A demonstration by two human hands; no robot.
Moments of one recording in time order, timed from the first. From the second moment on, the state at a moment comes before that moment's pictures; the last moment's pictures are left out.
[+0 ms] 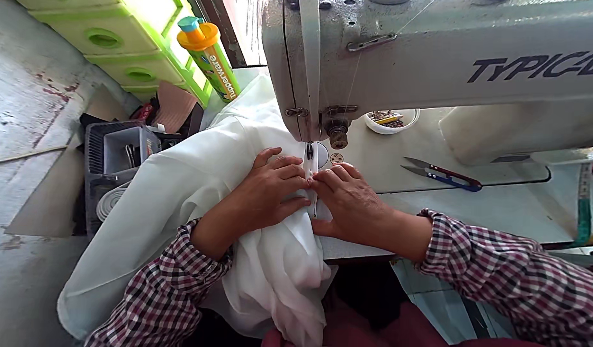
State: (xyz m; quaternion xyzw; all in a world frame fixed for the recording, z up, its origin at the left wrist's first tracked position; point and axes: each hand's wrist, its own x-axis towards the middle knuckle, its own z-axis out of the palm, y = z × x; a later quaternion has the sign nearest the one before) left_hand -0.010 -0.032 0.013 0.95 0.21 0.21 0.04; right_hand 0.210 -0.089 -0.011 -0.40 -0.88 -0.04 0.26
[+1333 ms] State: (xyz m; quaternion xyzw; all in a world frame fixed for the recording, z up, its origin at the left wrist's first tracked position) left_hand 0.014 -0.106 -0.001 0.93 0.31 0.19 -0.02; right_hand 0.231 -0.039 0.009 -0.29 -0.92 0.09 0.24
